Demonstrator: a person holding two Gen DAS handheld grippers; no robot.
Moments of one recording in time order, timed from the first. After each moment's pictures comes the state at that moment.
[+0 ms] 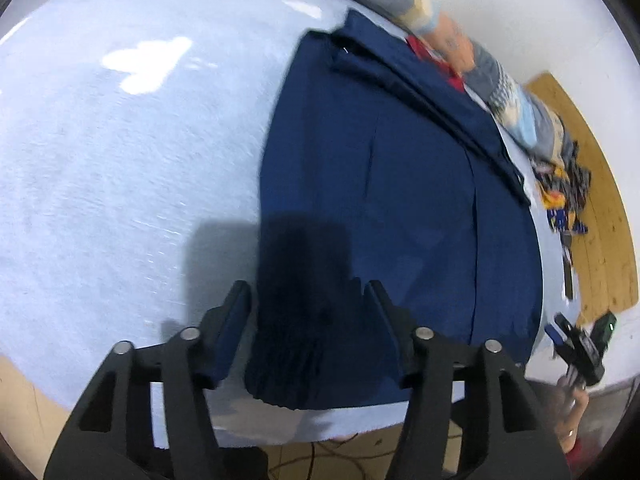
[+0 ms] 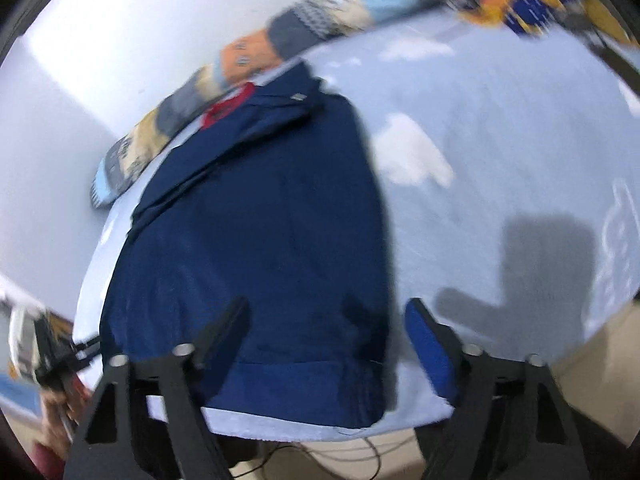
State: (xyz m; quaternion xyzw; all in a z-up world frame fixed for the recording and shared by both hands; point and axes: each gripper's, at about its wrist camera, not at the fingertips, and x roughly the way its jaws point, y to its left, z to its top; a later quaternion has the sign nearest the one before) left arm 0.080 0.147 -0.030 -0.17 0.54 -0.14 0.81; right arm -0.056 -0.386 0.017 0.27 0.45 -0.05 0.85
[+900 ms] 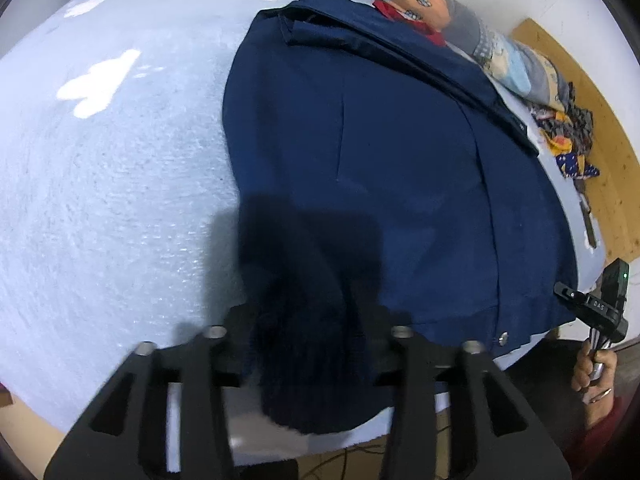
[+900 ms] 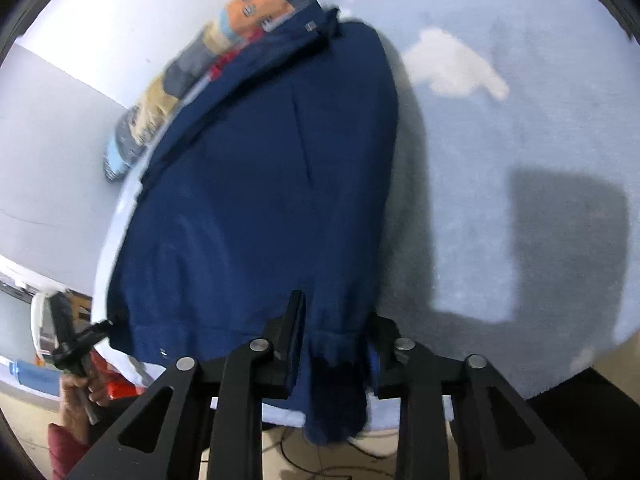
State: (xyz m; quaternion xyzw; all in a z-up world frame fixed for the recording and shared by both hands) left arm 0.087 0.109 -0.046 -0.08 0.55 -0.16 0.82; right arm -0.028 -0.360 -0.030 0.27 0.52 0.02 0.81
